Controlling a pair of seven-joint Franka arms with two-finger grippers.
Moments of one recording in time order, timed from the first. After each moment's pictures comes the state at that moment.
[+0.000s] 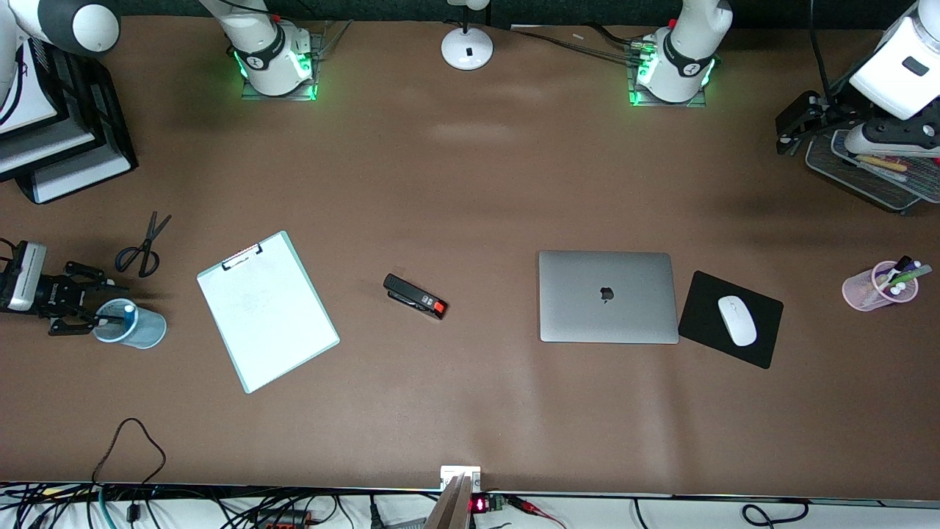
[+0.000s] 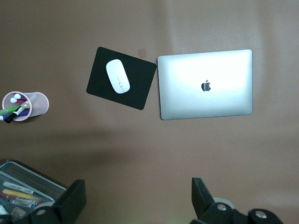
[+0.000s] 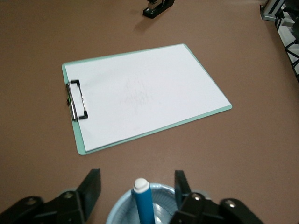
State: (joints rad) left arm 0.00 -0.09 -0.10 -1.62 0.03 1.51 -0.04; right arm -0.41 0.87 -0.10 -1.16 0.67 1.59 -2.40
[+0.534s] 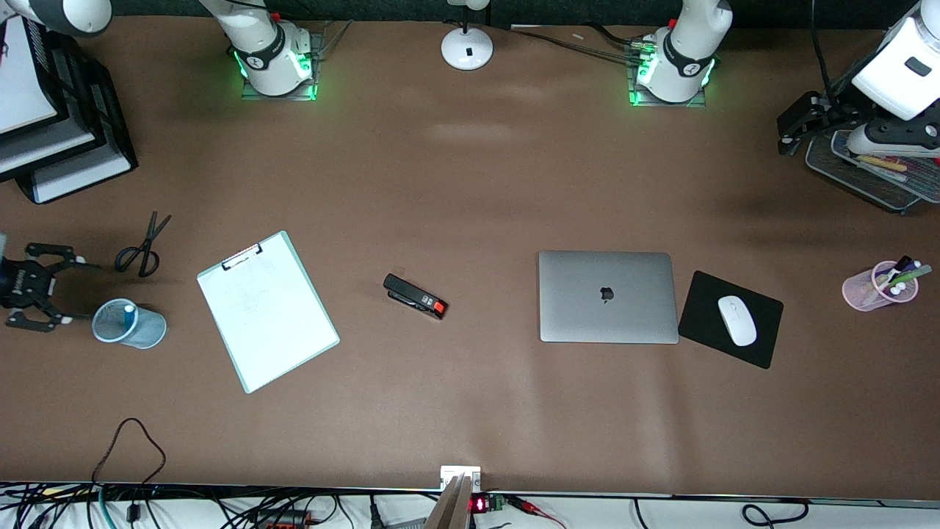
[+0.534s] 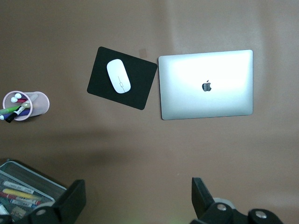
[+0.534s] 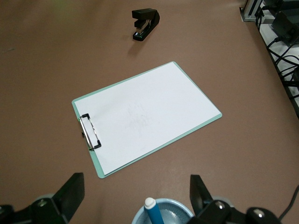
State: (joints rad) left arm 0.00 -0.09 -0.09 -1.62 0.03 1.51 -0.04; right arm -0.40 0.74 -0.10 -1.14 0.62 1.49 -2.17
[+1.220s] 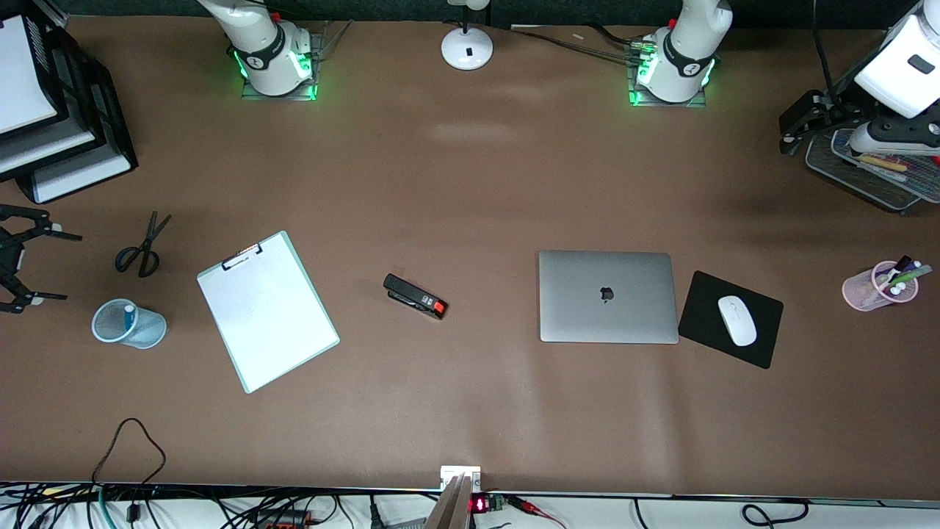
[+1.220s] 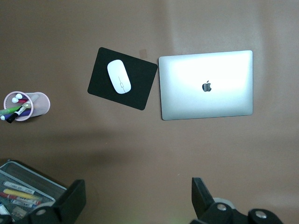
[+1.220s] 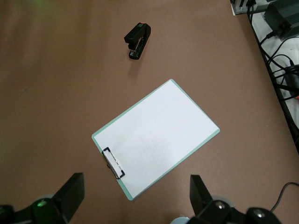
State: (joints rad) left arm 0.00 -0.10 -0.09 -1.62 0.03 1.51 -0.04; right arm -0.22 0.52 -0.09 -1.13 0.49 1.43 -1.73
